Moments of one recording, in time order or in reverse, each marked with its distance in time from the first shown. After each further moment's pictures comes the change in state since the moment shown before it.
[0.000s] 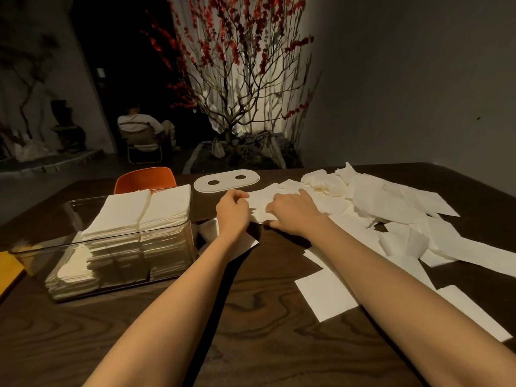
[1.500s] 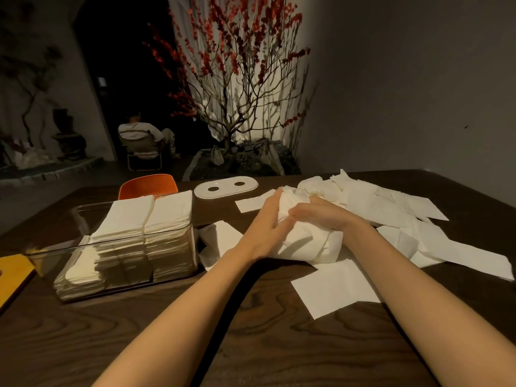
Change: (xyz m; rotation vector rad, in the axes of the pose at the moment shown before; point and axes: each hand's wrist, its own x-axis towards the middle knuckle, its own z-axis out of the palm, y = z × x) left_hand -0.060 0.026 0.000 0.077 -0.599 0.478; right_hand -0.052 0.038 -0.031 1.148 -0.243 0.442
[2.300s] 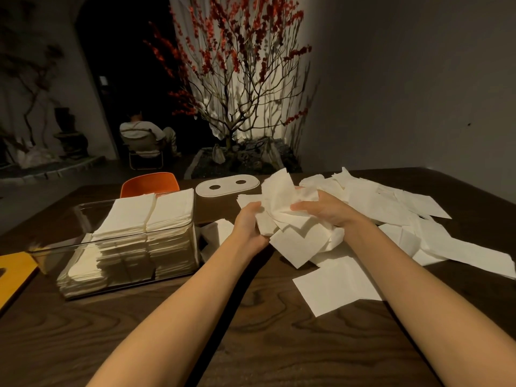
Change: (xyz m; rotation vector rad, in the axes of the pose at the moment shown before) left_hand 0.011 0.005 -0.013 -1.470 0.219 -0.694; right_hand -0.013 0.001 -0.001 0.238 0.026 -0.087
